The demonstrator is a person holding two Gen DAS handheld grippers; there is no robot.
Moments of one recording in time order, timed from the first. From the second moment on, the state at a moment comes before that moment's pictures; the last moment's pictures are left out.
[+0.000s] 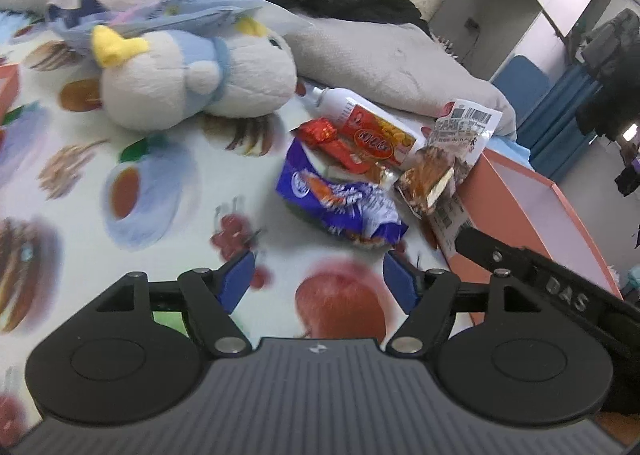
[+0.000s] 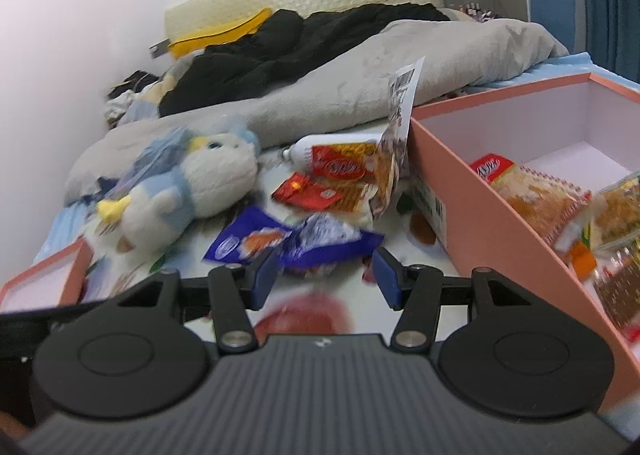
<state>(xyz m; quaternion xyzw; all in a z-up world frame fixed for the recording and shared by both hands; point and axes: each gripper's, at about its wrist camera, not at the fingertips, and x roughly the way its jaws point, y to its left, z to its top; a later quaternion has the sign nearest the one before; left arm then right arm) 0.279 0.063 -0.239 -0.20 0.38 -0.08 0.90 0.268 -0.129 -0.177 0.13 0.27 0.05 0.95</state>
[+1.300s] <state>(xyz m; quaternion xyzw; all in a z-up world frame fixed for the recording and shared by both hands) 0.380 0.041 -0.310 -0.29 0.35 -0.14 0.88 0.399 -0.146 -0.235 0.20 0.28 -0.03 0.94</state>
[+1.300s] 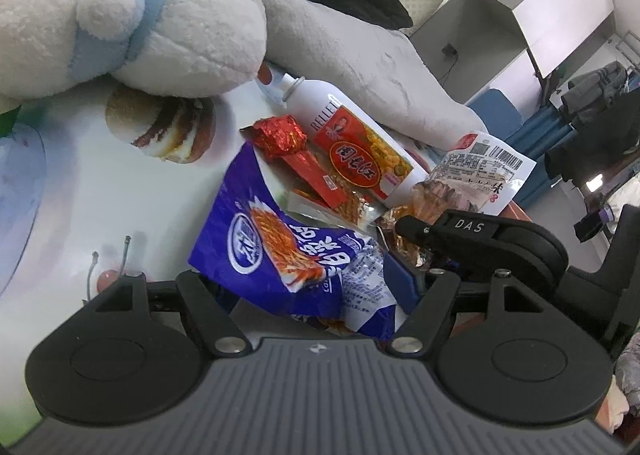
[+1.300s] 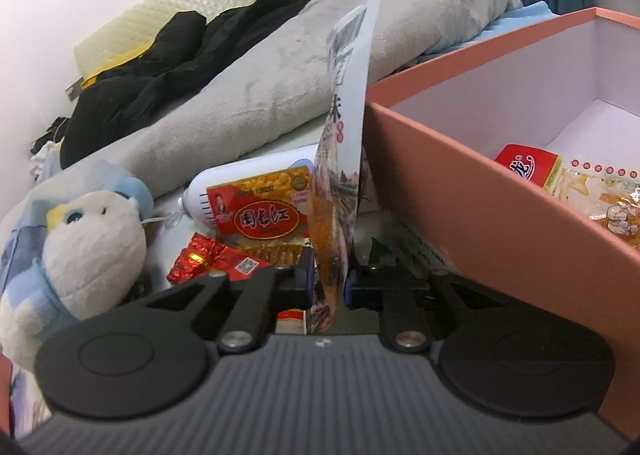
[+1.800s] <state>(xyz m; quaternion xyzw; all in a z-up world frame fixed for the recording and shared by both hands) 0.381 0.033 -0.310 -0.28 0.35 -0.11 0.88 0.376 -0.148 -0.228 0.16 0.29 -0.01 0.94</state>
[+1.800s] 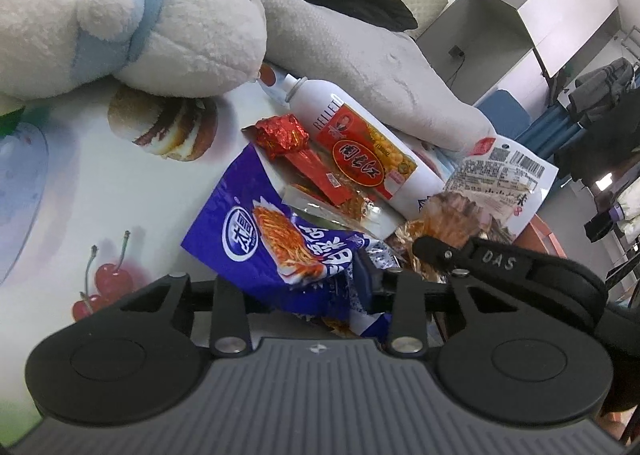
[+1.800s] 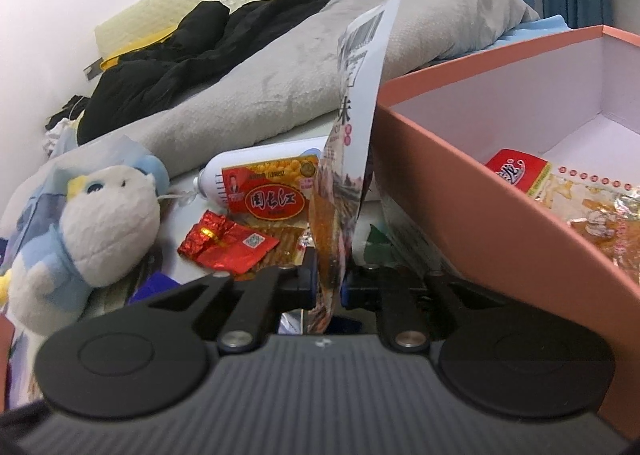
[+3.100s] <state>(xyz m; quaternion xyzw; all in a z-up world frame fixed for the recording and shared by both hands) 0.242 0.047 -0.220 -0.19 0.38 -0.02 0.90 0.240 -0.158 -0.198 0.08 0.39 0.08 0.91</state>
